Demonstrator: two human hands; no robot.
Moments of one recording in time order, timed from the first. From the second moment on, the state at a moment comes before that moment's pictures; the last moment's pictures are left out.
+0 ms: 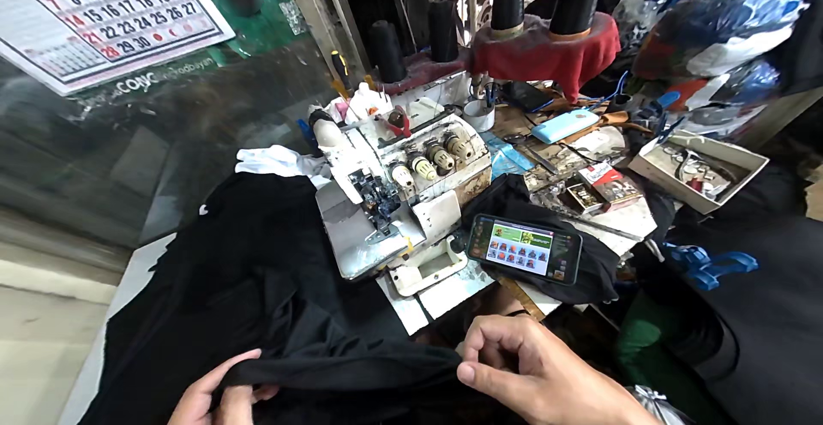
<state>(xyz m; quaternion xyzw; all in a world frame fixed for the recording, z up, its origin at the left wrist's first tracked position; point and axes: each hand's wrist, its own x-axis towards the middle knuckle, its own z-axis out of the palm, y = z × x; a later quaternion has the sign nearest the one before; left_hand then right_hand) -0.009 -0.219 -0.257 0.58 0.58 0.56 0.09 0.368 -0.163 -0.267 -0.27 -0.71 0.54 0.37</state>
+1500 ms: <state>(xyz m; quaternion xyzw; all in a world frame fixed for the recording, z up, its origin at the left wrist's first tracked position) -0.006 -0.219 -0.262 0.59 0.59 0.54 0.09 0.368 -0.162 -0.276 -0.25 -0.71 0.54 0.37</state>
